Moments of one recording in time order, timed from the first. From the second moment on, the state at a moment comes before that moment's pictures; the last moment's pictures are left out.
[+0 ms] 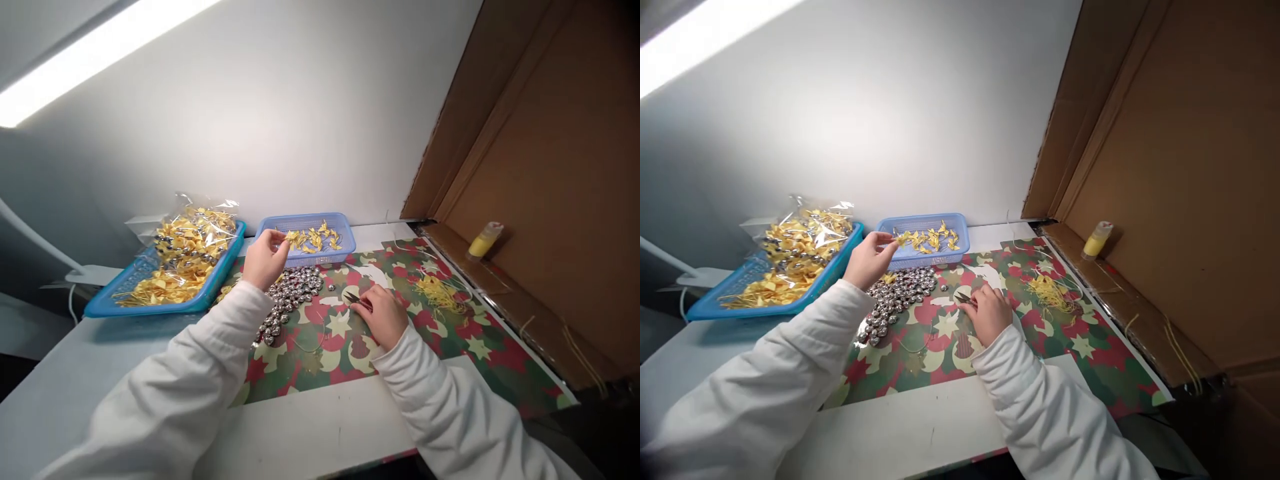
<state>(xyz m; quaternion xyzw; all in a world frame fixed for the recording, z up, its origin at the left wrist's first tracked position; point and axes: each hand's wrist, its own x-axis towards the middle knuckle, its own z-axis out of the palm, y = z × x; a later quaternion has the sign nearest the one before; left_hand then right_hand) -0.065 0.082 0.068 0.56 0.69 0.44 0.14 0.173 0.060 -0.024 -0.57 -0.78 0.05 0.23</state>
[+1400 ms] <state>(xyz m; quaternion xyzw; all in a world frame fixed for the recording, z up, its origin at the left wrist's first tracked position) -0.094 -0.005 0.005 0.77 0.59 0.22 0.07 0.104 0.021 -0.021 -0.30 -0.95 0.09 0.09</state>
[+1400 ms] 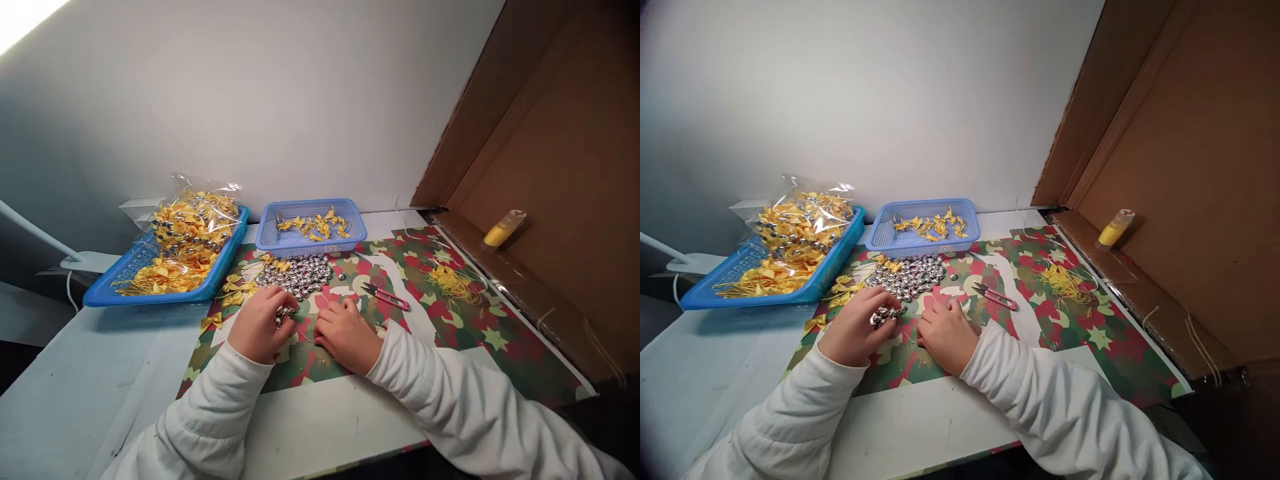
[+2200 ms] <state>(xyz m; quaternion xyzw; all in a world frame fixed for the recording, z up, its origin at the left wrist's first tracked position) -0.071 -0.001 -0.004 0.67 0.46 0.49 0.32 0.105 0.026 -0.028 -0.27 -0.77 0.40 0.42</state>
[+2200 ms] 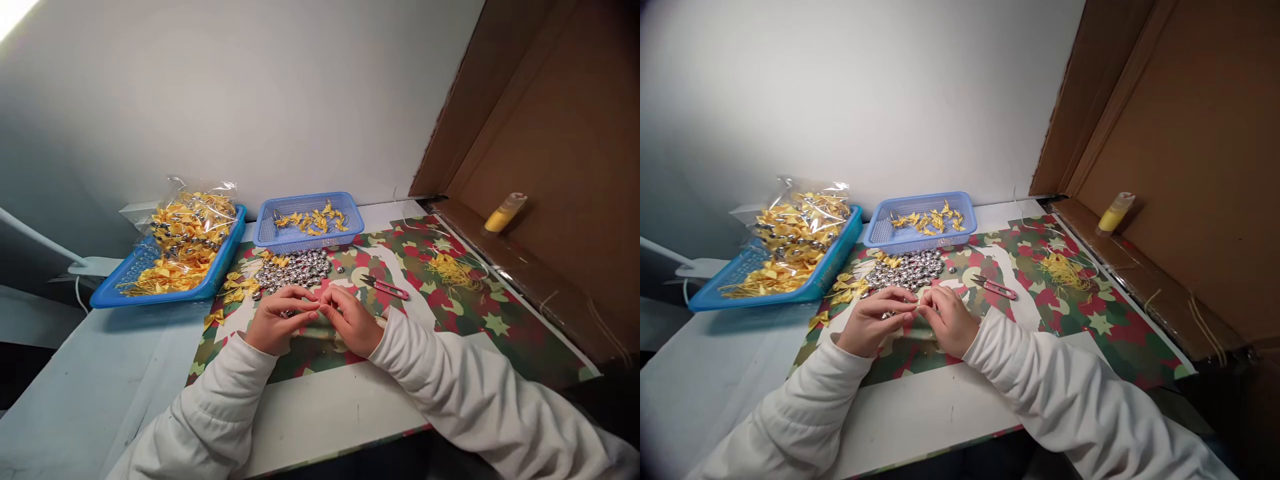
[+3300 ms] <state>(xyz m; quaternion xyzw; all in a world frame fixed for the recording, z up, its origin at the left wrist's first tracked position) -0.059 -0.009 -0.001 0.57 0.54 0.40 0.48 0.110 0.029 -0.011 -0.31 -0.73 0.35 0.49</state>
